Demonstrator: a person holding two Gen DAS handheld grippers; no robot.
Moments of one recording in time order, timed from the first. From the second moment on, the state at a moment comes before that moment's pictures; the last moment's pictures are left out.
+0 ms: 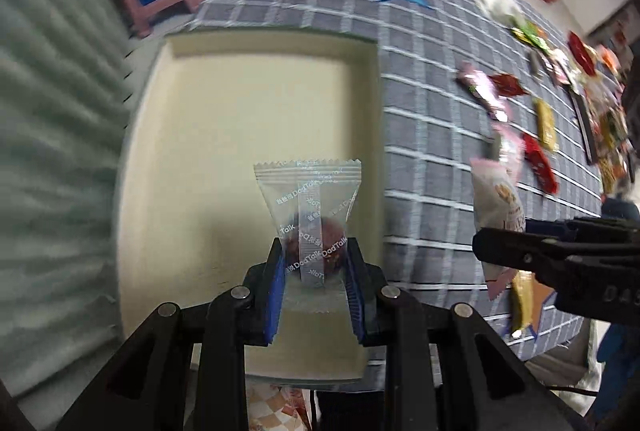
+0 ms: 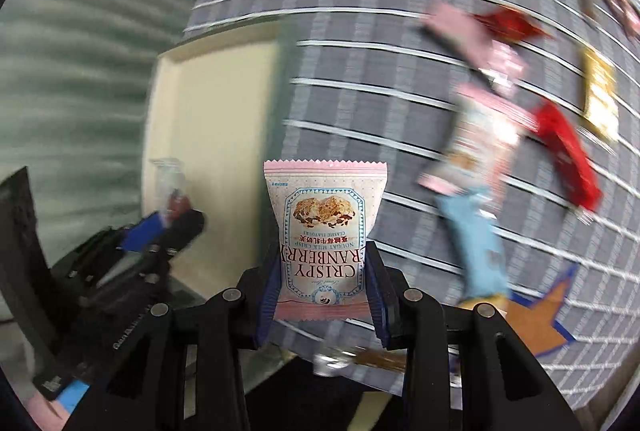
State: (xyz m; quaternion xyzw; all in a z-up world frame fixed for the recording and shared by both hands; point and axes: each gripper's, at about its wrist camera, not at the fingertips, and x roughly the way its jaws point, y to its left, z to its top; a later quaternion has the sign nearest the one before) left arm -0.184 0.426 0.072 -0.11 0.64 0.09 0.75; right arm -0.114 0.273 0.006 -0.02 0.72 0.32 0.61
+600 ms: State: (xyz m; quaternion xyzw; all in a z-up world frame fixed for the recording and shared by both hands) left arm -0.210 0.453 0.062 -0.08 0.65 0.11 0.75; right arm -0.140 0.337 -0.020 -0.09 0.72 0.33 0.60
